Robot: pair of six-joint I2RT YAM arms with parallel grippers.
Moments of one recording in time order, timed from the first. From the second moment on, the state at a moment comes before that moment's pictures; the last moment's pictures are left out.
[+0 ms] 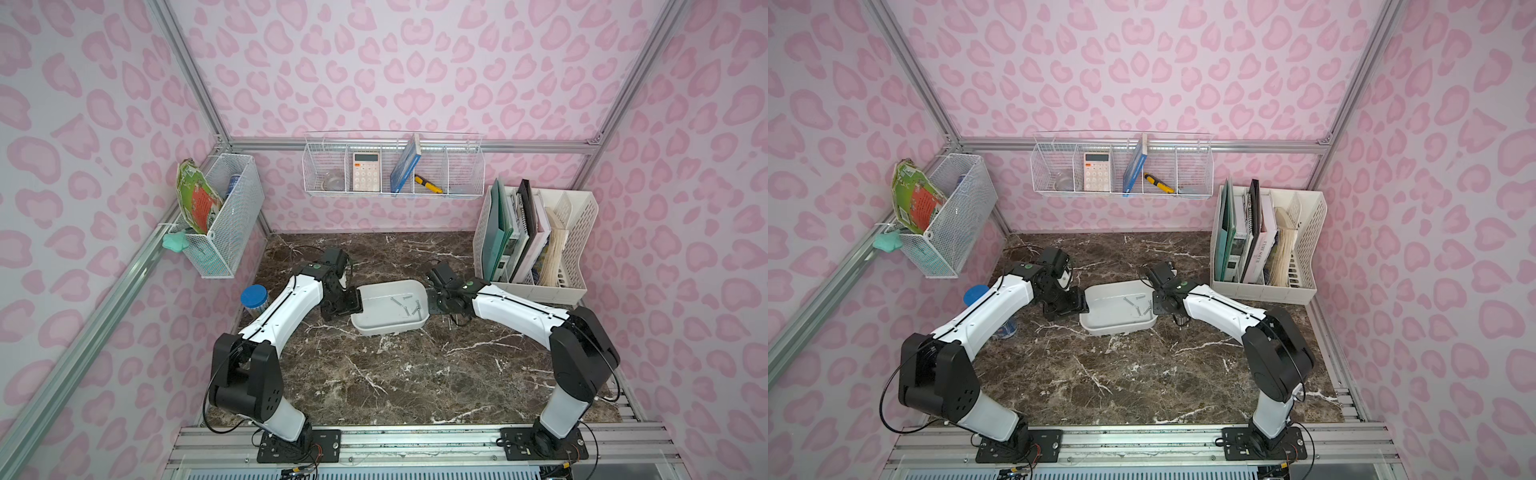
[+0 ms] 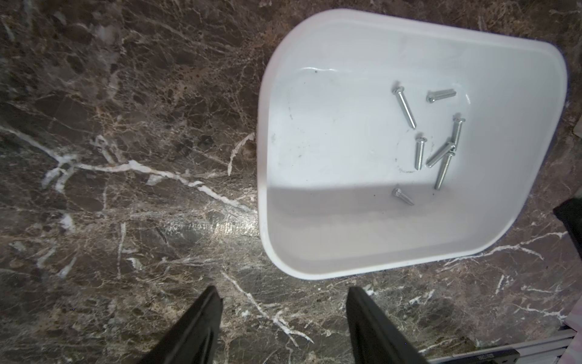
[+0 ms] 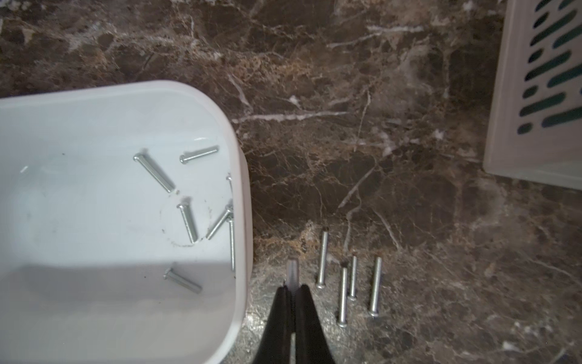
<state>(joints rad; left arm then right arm) -0.24 1.58 1.27 -1.01 0.17 -0.45 0.73 1.75 1.24 -0.56 0.22 0.56</state>
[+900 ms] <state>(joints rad) -0.24 1.58 1.27 -1.01 0.17 -0.45 0.70 1.80 1.09 -0.46 0.17 0.60</state>
